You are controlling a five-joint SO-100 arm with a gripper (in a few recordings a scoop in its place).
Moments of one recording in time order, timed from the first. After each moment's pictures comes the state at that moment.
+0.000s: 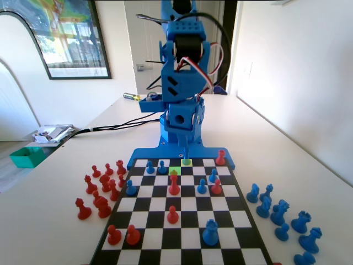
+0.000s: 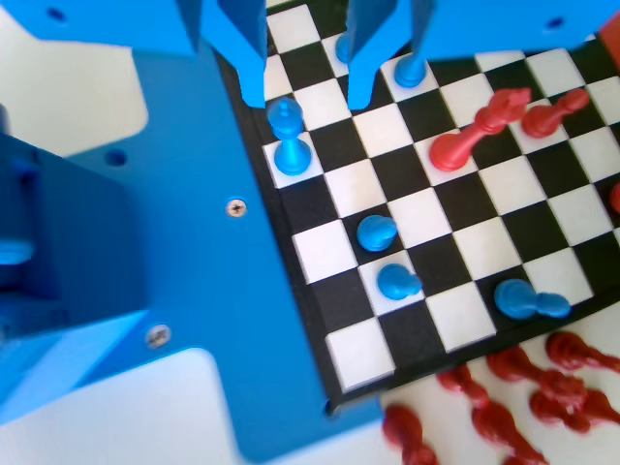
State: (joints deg) arm -1.8 117.5 148.1 58.2 -158.8
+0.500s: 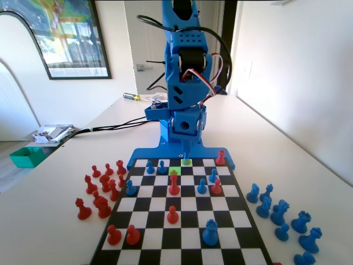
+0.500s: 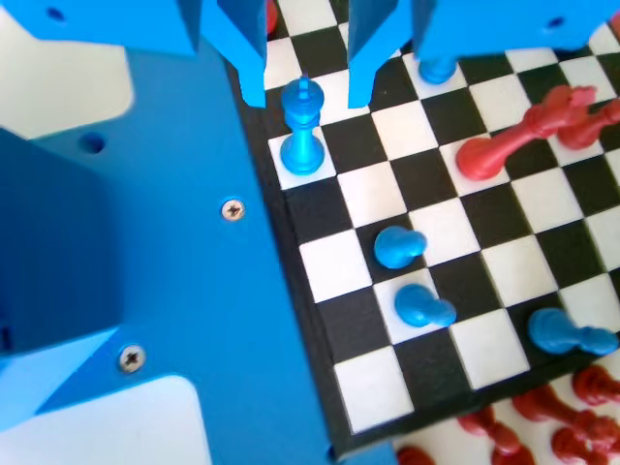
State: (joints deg) arm -5.6 117.7 154.7 48.6 -157.3
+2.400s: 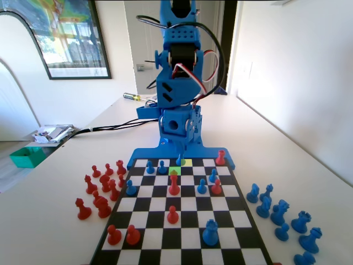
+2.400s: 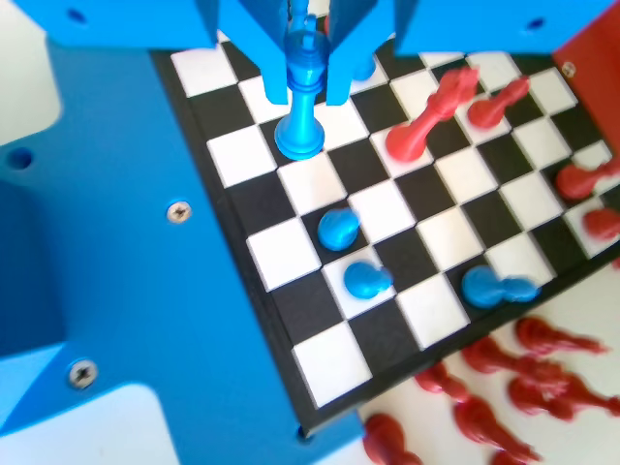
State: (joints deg) arm 1.6 115.0 150.6 46.7 -156.9
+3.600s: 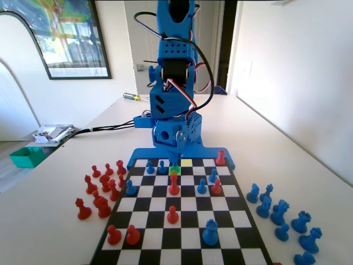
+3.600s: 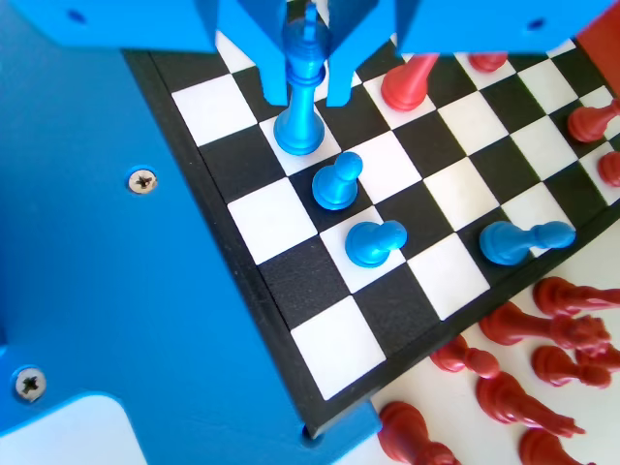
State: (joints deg) arm 6.3 108.8 155.2 33.4 -157.8
